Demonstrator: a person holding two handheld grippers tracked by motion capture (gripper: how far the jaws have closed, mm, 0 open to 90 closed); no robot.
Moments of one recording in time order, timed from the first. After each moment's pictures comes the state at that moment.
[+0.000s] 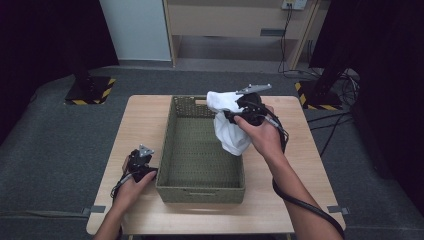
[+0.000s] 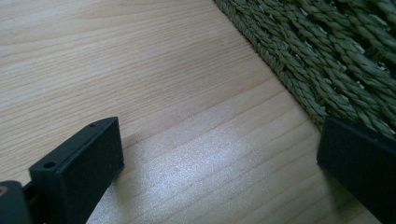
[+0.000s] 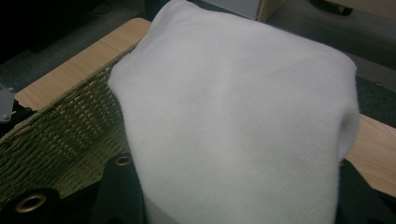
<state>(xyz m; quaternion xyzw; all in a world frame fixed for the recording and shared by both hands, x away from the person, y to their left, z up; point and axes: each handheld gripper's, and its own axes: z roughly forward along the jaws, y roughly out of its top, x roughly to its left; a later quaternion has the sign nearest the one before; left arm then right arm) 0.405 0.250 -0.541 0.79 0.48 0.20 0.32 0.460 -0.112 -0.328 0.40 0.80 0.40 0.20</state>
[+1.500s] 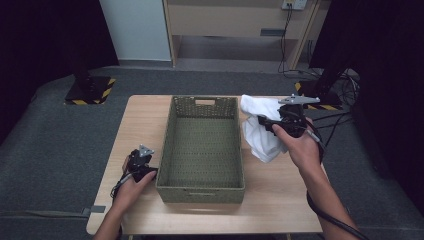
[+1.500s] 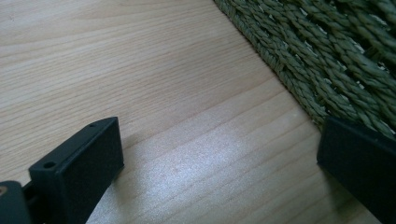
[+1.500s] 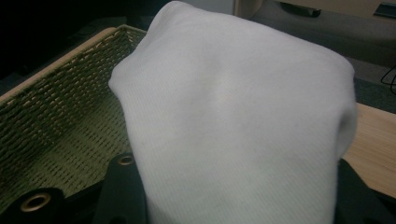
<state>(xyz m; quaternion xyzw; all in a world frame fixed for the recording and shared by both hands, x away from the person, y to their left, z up) 0.405 0.250 -0.541 0.79 0.48 0.20 0.32 0.432 -0.210 -0.336 0.44 0.76 0.43 0.22</state>
